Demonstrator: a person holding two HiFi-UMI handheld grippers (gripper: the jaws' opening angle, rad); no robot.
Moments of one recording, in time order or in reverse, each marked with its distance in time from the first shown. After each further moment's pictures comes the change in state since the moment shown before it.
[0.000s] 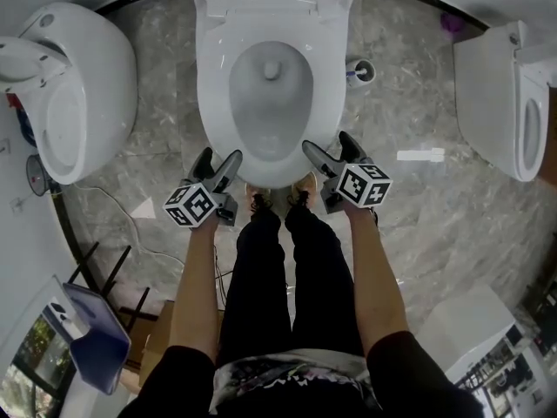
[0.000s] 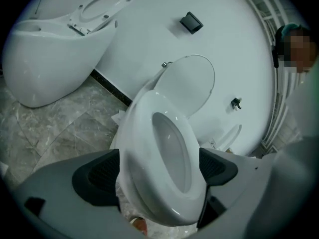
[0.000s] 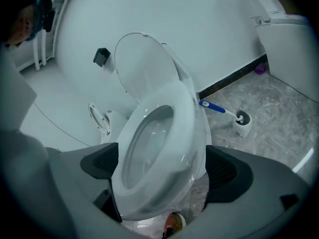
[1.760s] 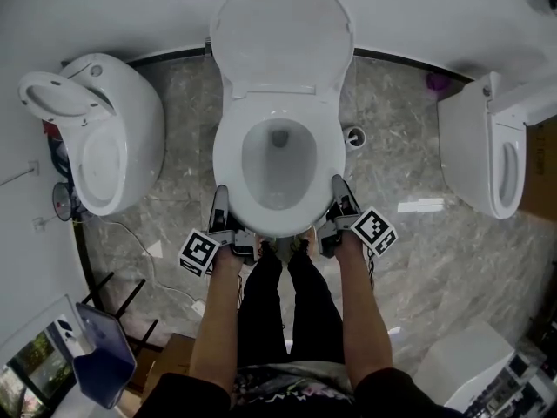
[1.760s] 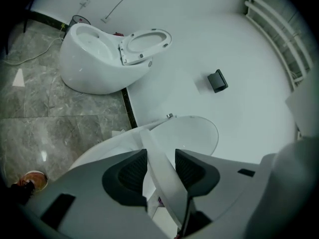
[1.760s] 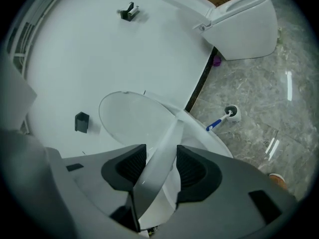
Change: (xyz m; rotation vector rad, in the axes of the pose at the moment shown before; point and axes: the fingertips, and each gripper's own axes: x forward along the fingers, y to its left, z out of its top) left arm -0.070 -0.109 0.151 -0.535 -0.416 0.086; right arm -0.083 0.075 0.149 0.584 -0.316 -0.057
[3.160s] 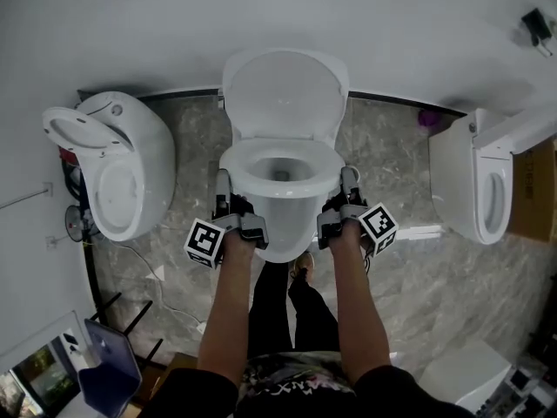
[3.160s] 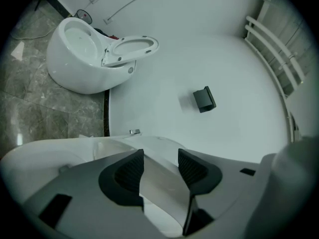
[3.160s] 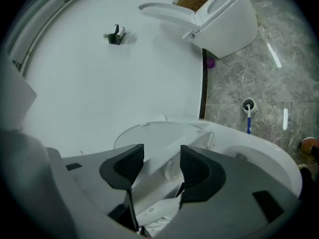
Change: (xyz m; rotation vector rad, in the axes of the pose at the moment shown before) left arm 0.075 -0.163 0.079 -0.132 -0.193 -0.146; right arm 0.040 0.137 0.101 0.290 -0.205 0.082
